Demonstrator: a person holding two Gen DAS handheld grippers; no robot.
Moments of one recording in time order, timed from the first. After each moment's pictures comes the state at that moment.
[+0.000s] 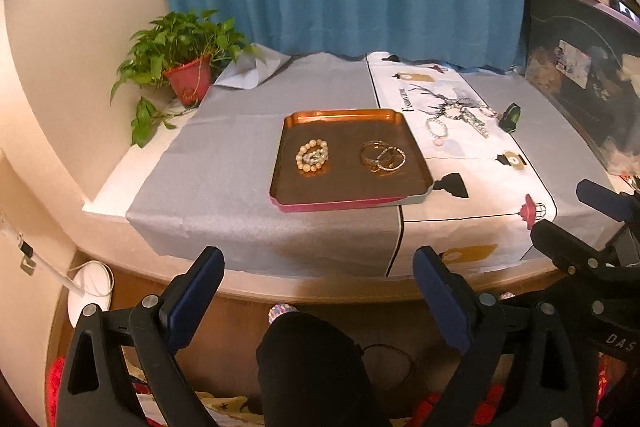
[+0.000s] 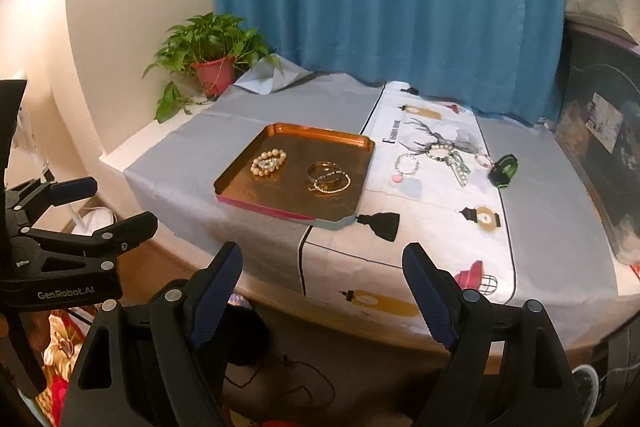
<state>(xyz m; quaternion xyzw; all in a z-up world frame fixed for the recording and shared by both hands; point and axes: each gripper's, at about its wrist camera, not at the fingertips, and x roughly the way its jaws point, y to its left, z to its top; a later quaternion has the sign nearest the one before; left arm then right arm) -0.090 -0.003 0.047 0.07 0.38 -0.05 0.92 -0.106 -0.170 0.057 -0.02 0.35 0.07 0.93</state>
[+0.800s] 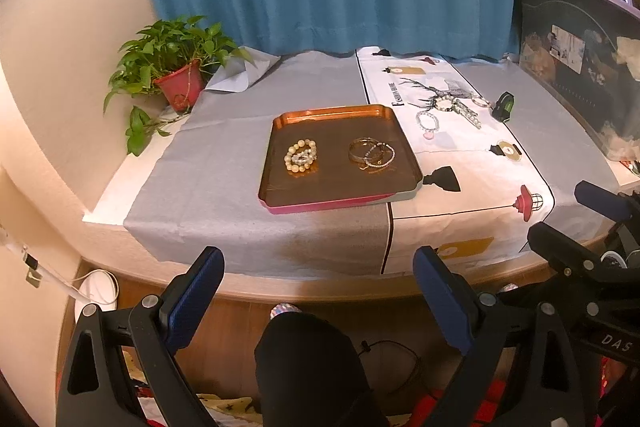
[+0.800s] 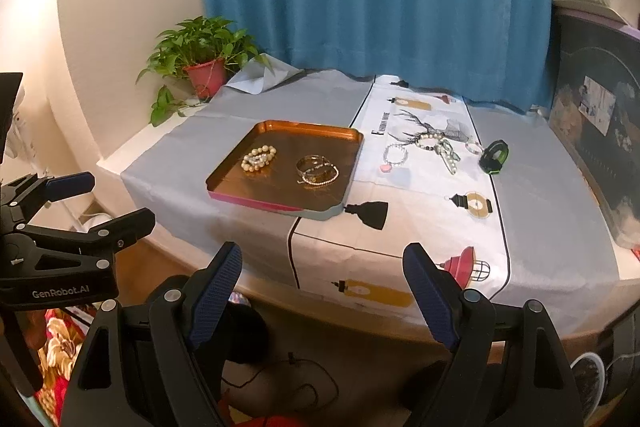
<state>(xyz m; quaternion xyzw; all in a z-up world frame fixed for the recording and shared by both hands) -0.091 -0.023 0.044 0.09 0.39 -0.05 0.92 -0.109 -0.191 0.049 0.00 0.36 0.07 0.93</state>
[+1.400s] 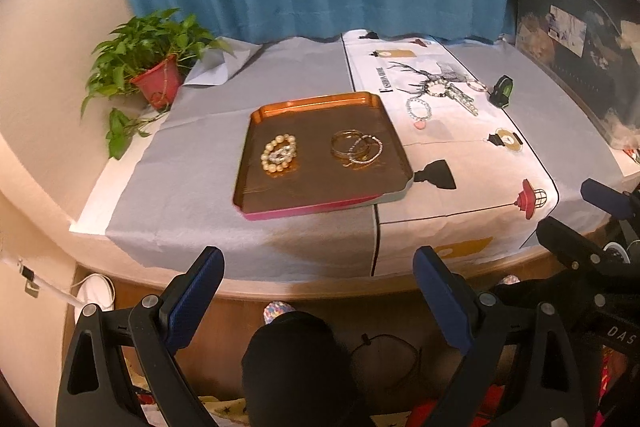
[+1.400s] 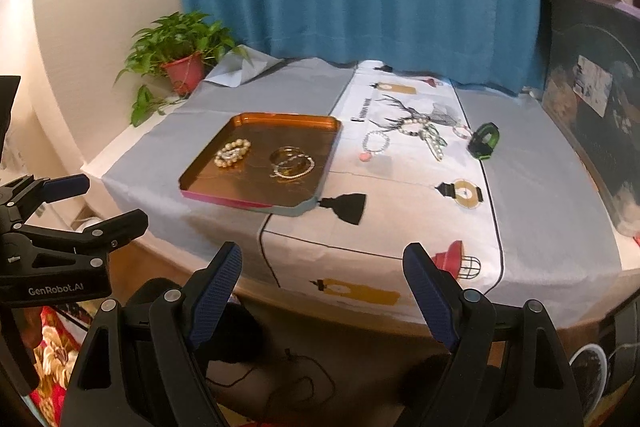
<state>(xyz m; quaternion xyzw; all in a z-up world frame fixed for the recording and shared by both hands) -0.051 -0.055 0.026 0.11 0.42 -0.07 0.90 -0.082 -0.224 0.030 0.02 0.38 0.04 0.92</state>
